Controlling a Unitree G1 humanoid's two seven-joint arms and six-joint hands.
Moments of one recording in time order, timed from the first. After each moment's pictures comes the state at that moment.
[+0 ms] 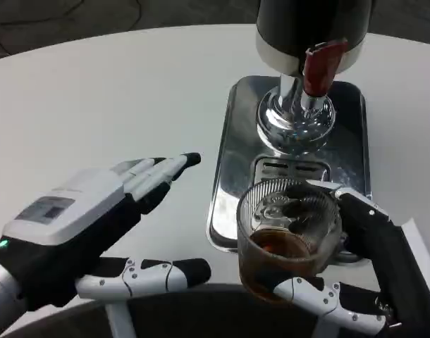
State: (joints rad) left arm 0.03 0.72 0.19 -0.53 0.31 -0.18 -0.49; right arm 0.27 -0.09 0.17 -0.56 -0.34 -0.16 -0.03
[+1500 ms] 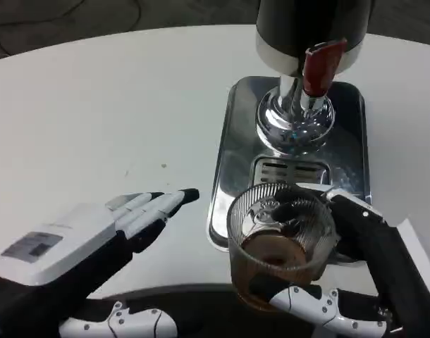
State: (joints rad) left arm 0.20 0.73 0.28 -0.61 0.24 -0.23 -0.54; right arm 0.30 -0.11 0.16 -0.61 -0.32 -0.16 0.03
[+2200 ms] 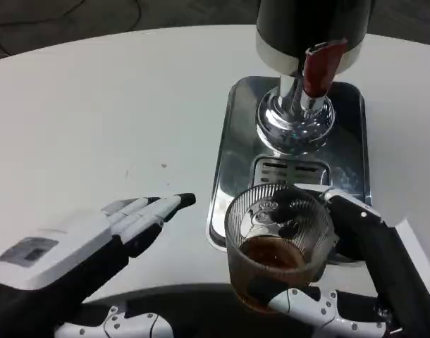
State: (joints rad) left arm 0.22 0.73 0.30 -0.62 0.22 -0.23 -0.55; right arm 0.30 -0.12 0.17 -0.62 -0.32 -0.16 0.04
